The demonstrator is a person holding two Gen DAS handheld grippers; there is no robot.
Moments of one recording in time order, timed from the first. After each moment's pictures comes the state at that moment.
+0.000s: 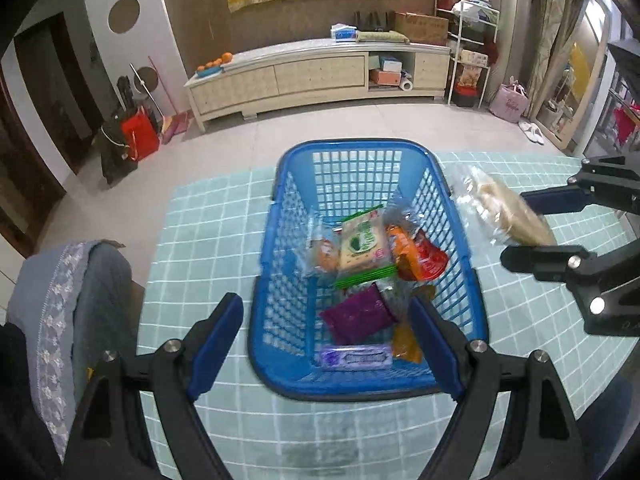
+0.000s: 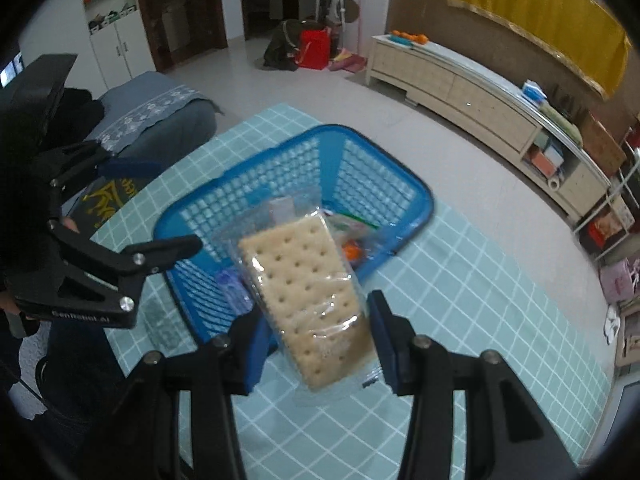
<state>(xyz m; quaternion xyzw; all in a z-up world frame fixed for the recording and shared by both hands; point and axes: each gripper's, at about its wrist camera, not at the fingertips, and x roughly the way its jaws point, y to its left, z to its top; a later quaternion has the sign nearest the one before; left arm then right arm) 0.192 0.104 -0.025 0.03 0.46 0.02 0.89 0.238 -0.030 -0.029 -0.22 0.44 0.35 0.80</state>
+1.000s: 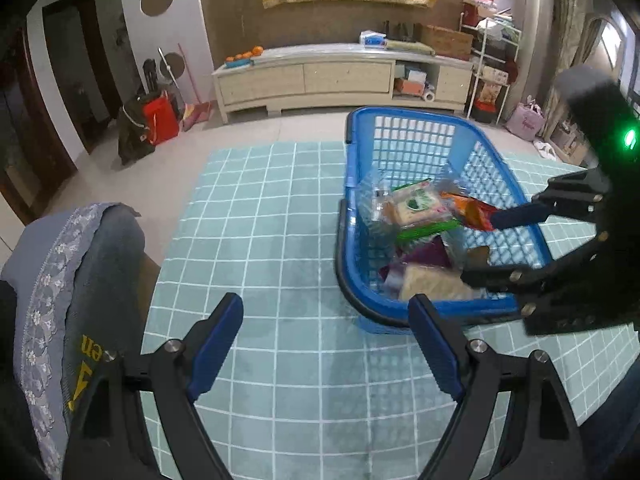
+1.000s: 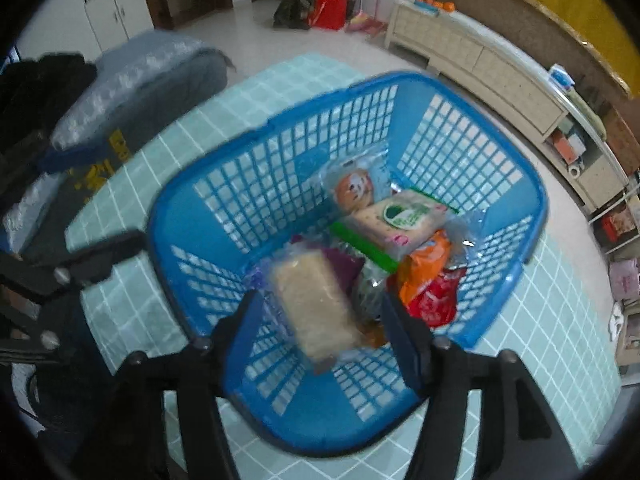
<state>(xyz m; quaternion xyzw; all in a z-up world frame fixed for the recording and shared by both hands) 0.139 0.161 -0.066 0.00 0.43 0.05 0.90 0.228 0.042 -0.090 -0.23 0.48 0.34 0.78</state>
